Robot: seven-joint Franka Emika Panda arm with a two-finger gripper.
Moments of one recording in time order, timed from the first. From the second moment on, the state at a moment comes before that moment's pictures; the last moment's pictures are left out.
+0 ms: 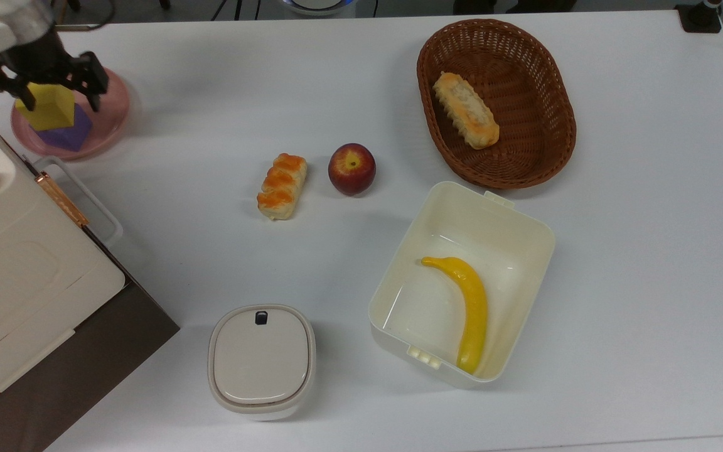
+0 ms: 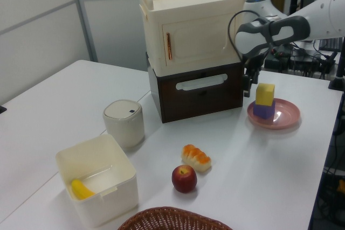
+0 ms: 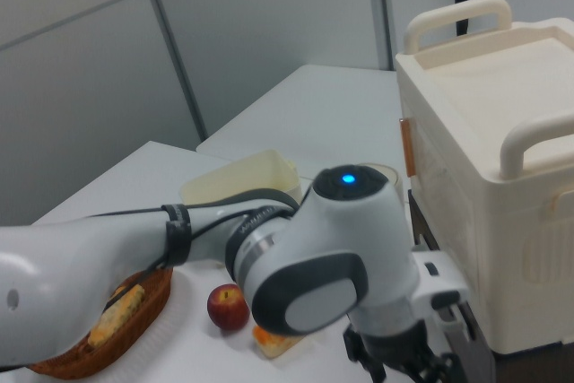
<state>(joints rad) -0.53 0.24 0.00 -1.78 -0.08 2.09 -0.55</state>
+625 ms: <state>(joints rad) -0.29 0.25 0.00 -1.78 -0.08 2.09 -0.17</state>
